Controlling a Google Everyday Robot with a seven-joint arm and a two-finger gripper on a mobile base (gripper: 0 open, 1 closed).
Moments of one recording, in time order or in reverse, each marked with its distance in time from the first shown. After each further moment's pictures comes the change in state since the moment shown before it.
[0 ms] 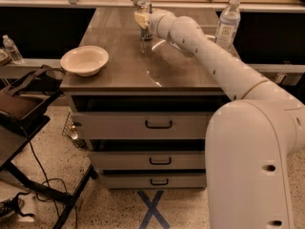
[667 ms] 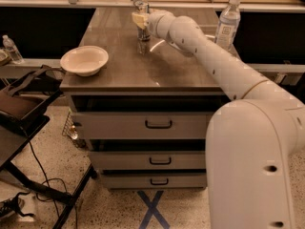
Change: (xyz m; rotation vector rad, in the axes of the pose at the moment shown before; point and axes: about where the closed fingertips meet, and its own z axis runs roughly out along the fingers) arm -0.003 0.003 -0.001 -0.008 0.001 -0.005
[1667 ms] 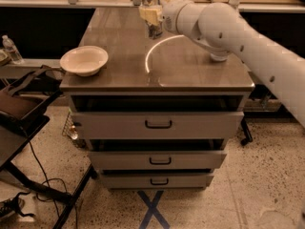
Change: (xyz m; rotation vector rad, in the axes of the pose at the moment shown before) arm -0.071 0.044 -0.129 -0.090 0.002 -0.108
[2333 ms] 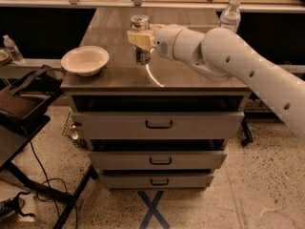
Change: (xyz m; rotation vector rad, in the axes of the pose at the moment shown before) arm 0.032 0.084 -0.041 -0.180 0.008 0.130
